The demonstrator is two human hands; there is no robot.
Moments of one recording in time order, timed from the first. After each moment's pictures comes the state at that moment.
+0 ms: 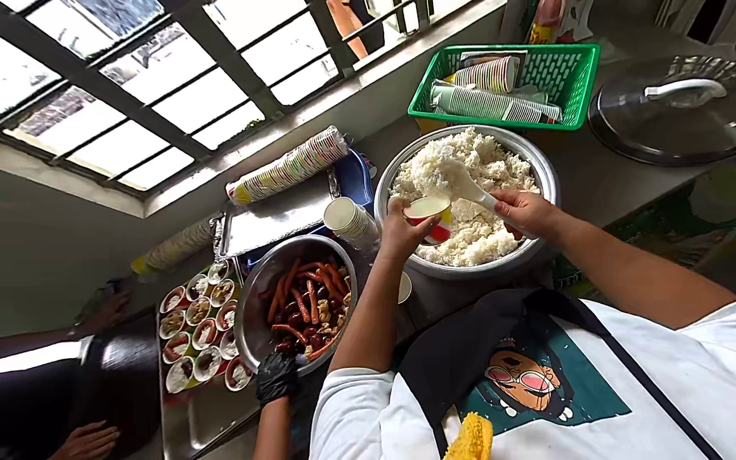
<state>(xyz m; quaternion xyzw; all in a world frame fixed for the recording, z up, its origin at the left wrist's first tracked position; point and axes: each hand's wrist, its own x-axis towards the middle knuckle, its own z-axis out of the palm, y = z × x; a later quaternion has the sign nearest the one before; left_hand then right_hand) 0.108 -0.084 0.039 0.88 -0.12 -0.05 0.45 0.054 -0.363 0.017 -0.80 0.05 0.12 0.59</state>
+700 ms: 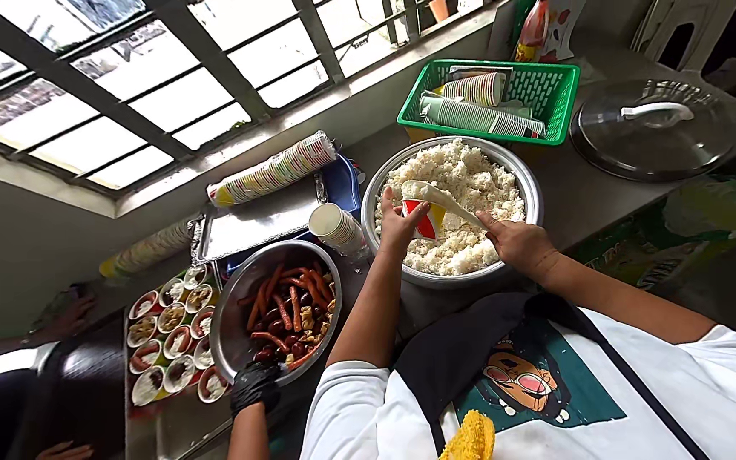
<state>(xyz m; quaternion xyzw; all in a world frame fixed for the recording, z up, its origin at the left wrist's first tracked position) 0.126 -0.124 0.031 0.72 0.02 -0.11 0.68 0.014 -0.347 0.015 -0.98 -0.06 -0.06 0.15</state>
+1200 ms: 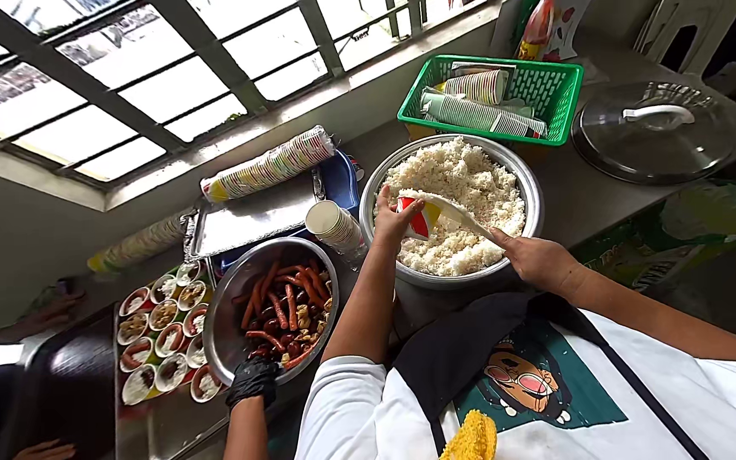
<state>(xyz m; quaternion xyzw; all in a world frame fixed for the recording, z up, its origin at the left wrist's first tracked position) 0.142 -0.115 0.026 0.72 0.05 -0.14 0.68 -0.010 -0.364 0.034 -0.98 -0.07 0.13 0.13</state>
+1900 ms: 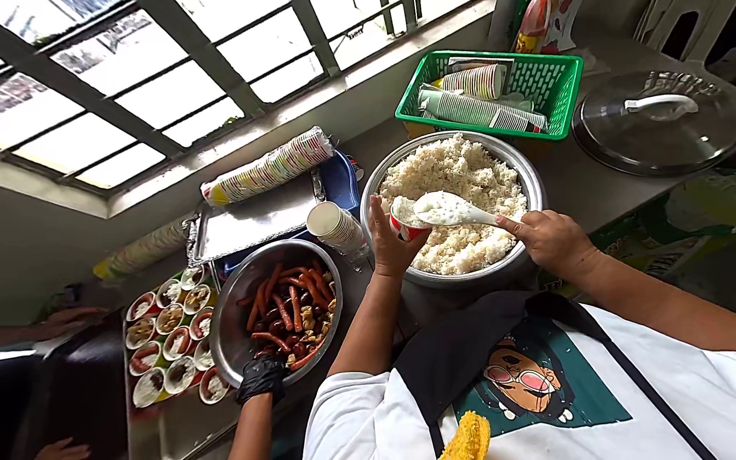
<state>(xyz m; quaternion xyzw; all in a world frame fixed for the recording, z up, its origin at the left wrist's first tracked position) 0.114 -0.090 -0.024 0.82 -0.24 0.30 0.42 -0.002 -0.388 0.020 -0.98 -0.14 -0.13 0.10</state>
